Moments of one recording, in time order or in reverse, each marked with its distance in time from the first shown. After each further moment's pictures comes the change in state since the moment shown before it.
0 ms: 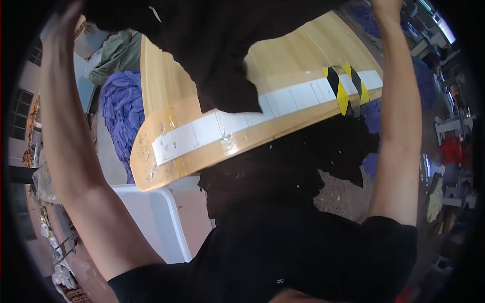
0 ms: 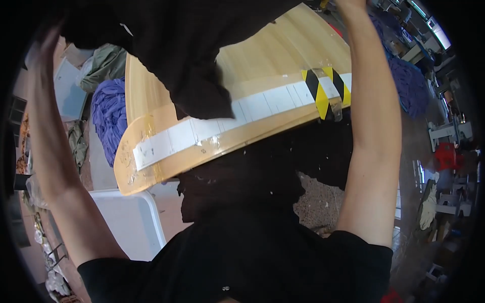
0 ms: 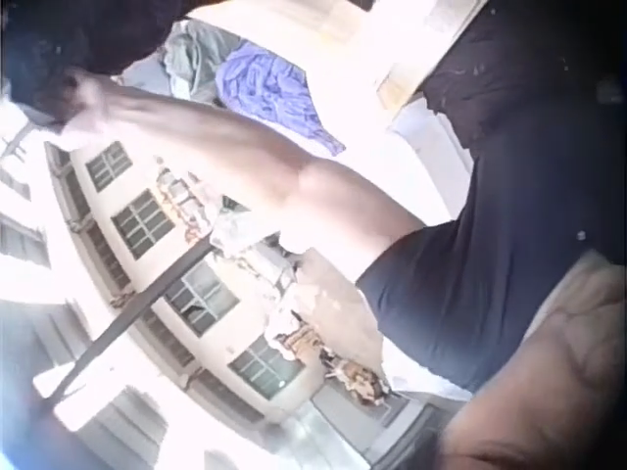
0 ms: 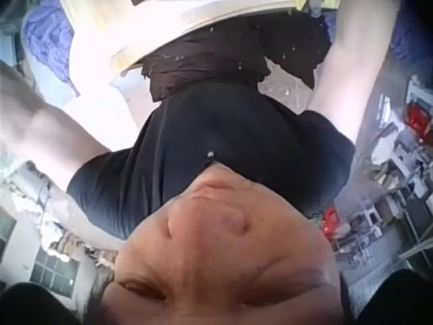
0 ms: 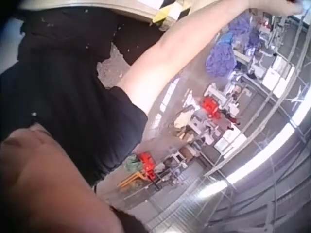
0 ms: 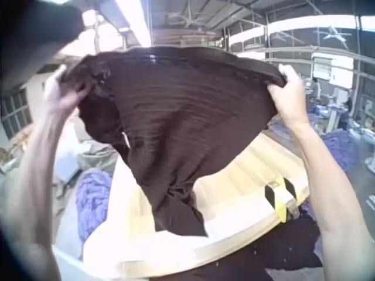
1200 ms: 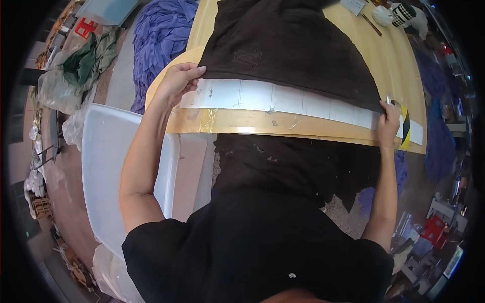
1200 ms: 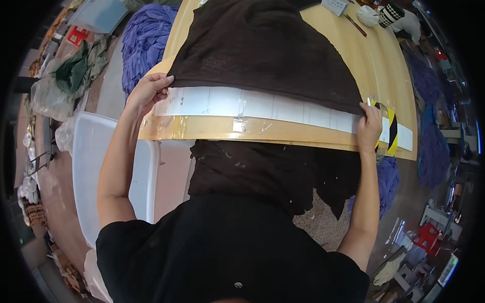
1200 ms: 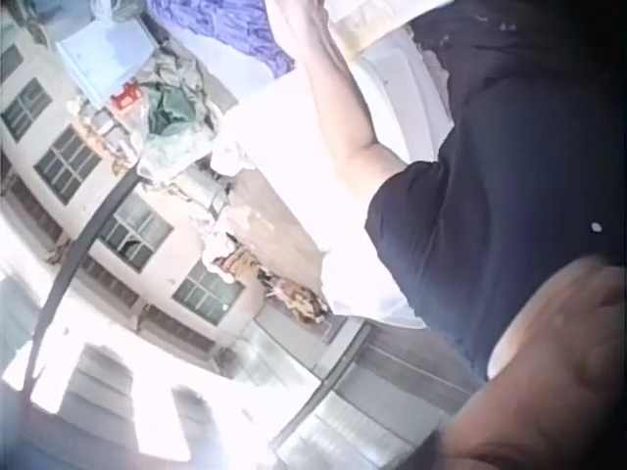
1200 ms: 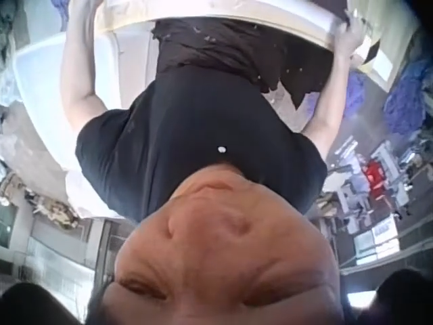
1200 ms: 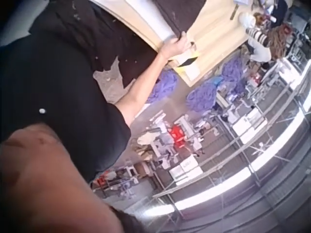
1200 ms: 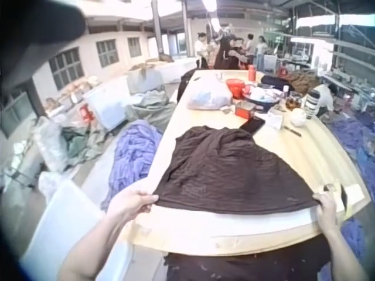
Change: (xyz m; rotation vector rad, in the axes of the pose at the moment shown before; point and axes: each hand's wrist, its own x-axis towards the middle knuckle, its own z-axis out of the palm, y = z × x) left_hand -0.323 -0.089 -0.153 0.573 0.549 -0.995; right_hand -0.305 0.049 0.014 -0.022 -0.820 -0.050
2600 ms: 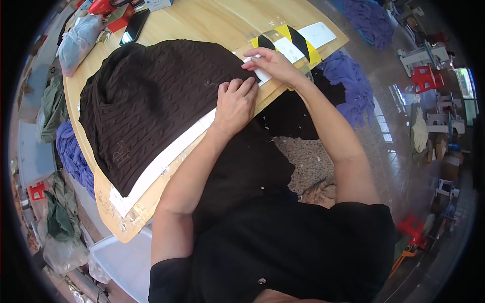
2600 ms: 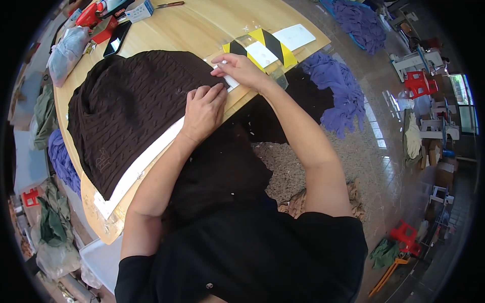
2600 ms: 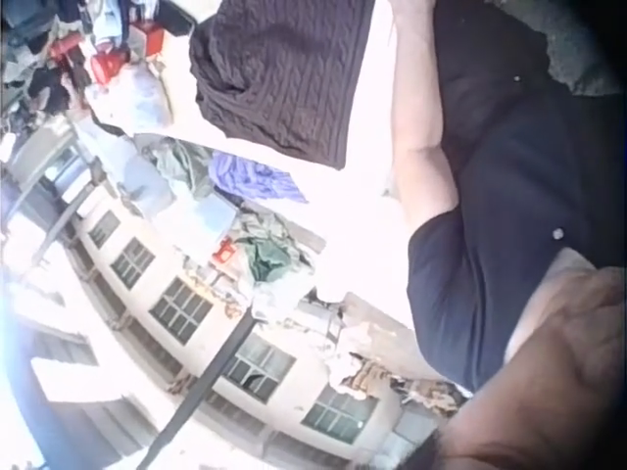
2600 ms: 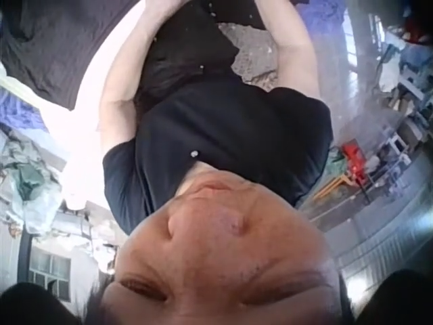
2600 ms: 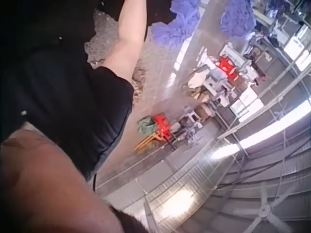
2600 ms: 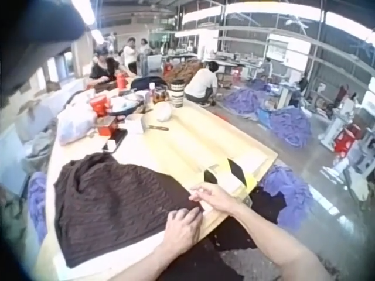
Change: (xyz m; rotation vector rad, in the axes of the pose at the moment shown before) left_hand -0.014 -0.055 0.409 0.862 -0.397 1.637; right_hand -0.023 0.045 -0.019 1.078 -0.308 0.795
